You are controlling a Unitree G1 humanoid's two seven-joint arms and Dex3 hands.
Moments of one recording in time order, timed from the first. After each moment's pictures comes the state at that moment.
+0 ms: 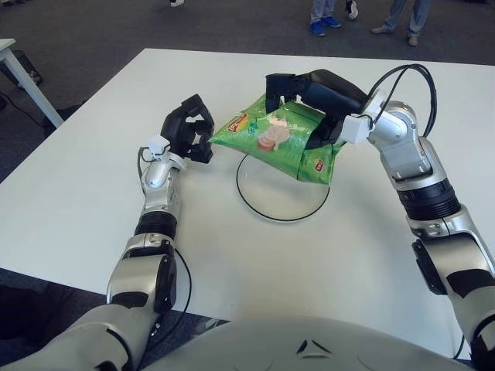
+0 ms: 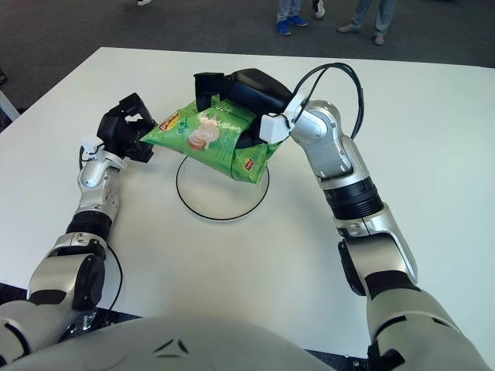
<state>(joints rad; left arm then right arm) -0.51 0.12 0.21 0.78 -0.21 -0.72 -0.46 -0.69 -0.42 0.25 -0.02 -0.29 -0.31 0.53</state>
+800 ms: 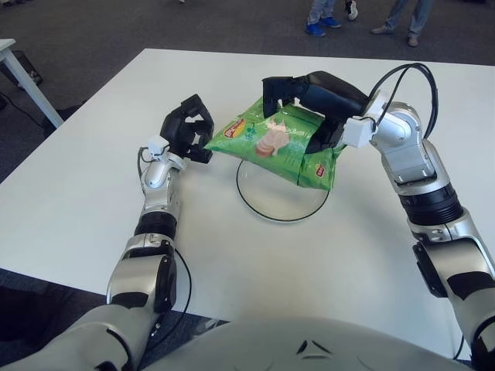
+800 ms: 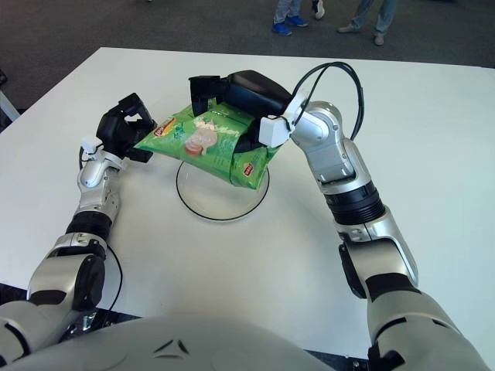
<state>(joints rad) -0.51 0.12 0.22 0.78 -0.22 -0.72 -0.47 -0.68 -0.44 0.25 -0.11 -0.29 -0.25 0.57</state>
